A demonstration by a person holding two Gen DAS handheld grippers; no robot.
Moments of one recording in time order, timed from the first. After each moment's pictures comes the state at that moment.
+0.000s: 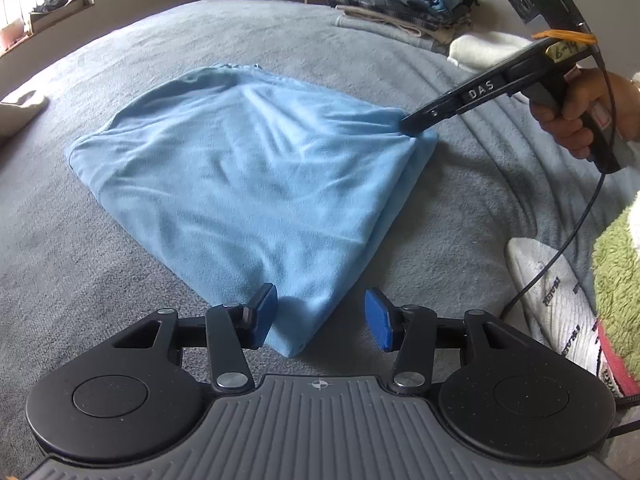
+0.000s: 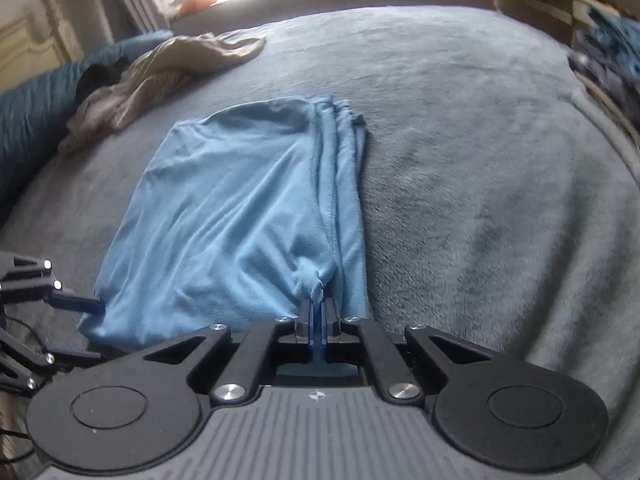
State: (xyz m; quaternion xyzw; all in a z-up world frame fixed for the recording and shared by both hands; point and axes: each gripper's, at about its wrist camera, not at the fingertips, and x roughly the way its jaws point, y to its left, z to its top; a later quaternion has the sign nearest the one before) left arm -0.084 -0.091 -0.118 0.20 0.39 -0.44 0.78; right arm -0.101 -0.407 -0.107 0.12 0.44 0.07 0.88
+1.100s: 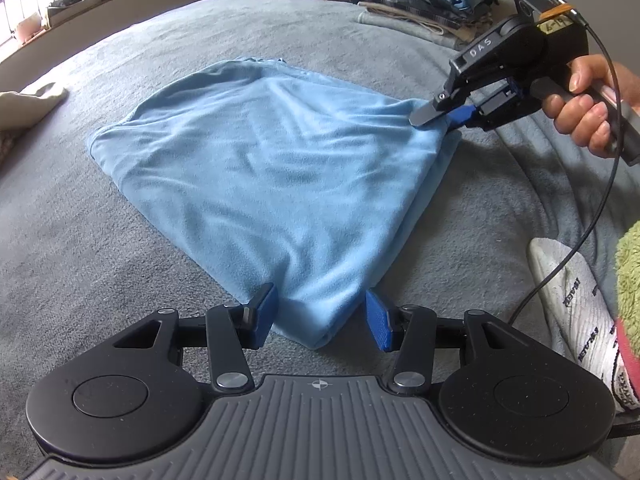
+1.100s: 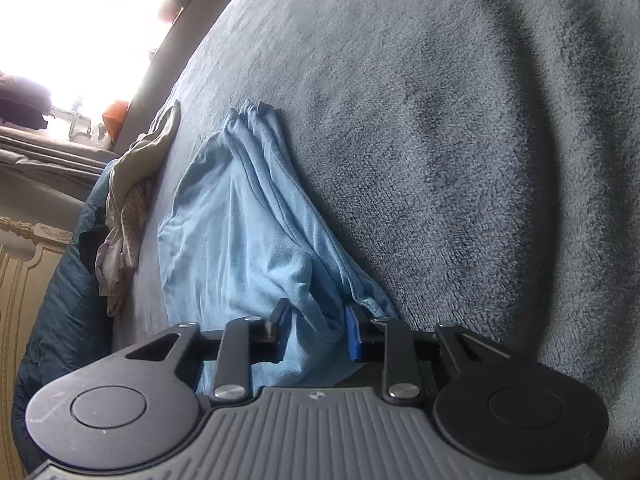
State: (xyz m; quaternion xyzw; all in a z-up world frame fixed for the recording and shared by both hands) left arm -0.081 -0.087 -0.123 0.20 0.39 -0.41 0.80; right arm -0.080 -0.442 -0.147 0.42 0.46 0.03 0.78
